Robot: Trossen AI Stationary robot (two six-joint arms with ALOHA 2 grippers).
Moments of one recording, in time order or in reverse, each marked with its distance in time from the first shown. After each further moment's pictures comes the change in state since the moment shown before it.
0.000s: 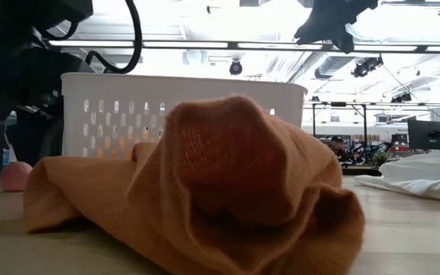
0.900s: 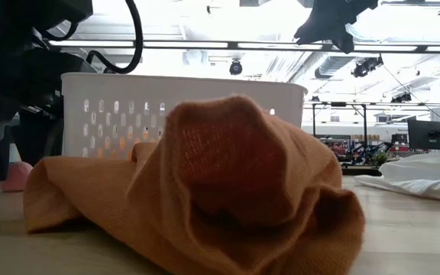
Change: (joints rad) left arm 0.000 0.000 -0.004 0.010 -0.030 0.001; right arm 0.000 0.000 0.000 0.000 0.000 0.000
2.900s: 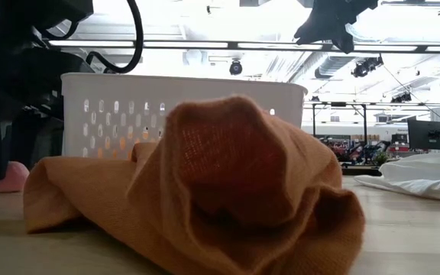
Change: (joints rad) left arm 0.000 -0.002 0.001 0.006 0.049 -0.032; right arm 0.000 0.000 0.000 0.001 0.000 0.000
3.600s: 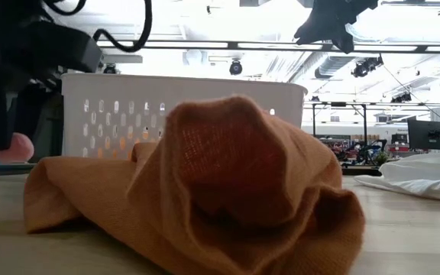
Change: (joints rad) left arm 0.001 0.000 0.147 -0.229 -0.015 0.003; right arm 0.000 0.000 0.000 0.000 0.000 0.000
